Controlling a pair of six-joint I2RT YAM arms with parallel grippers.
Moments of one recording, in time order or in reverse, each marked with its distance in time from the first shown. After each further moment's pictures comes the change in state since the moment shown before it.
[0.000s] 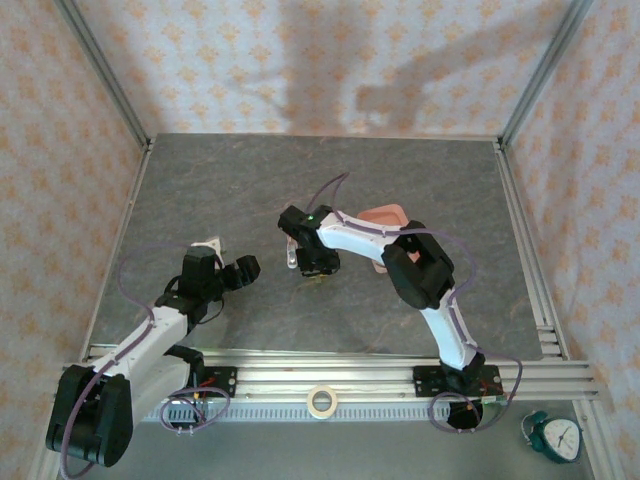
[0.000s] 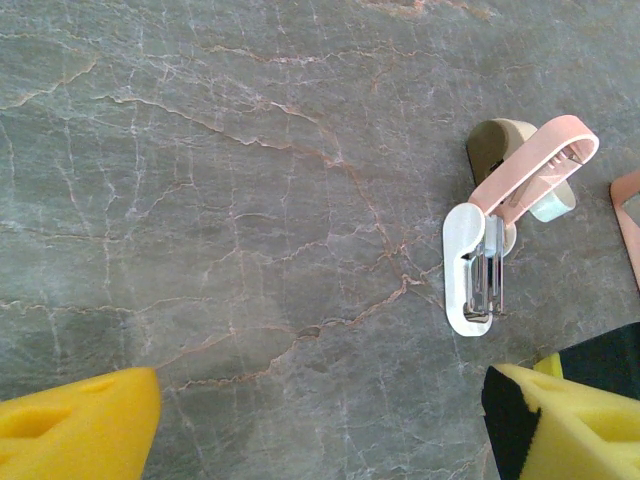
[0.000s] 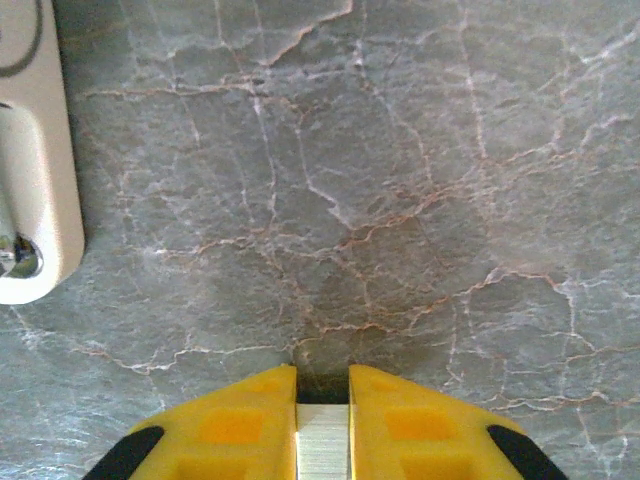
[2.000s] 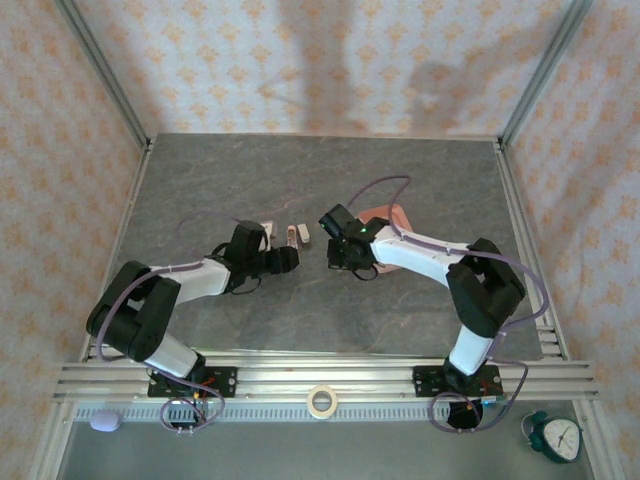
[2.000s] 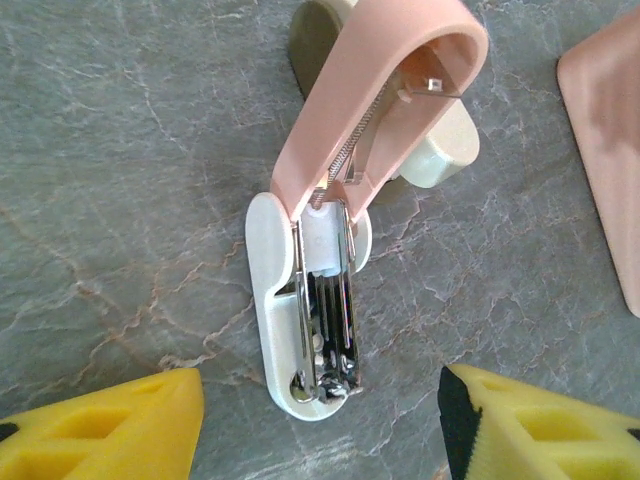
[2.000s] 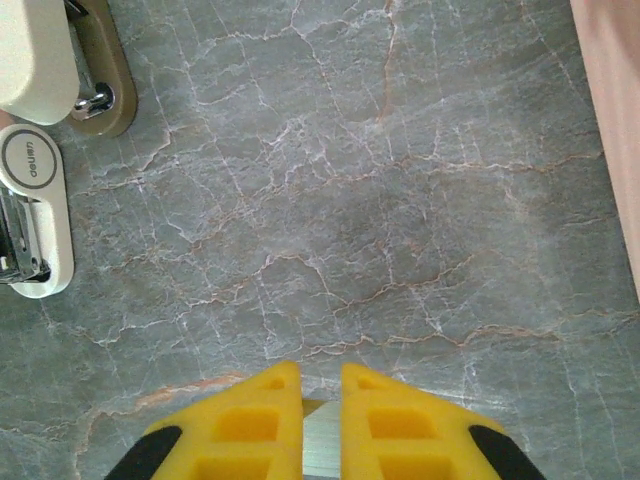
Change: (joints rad) left arm -0.220 0.596 0.291 0.201 0.103 0.010; right arm -0.092 -0.442 -0.496 0.370 0.087 0.080
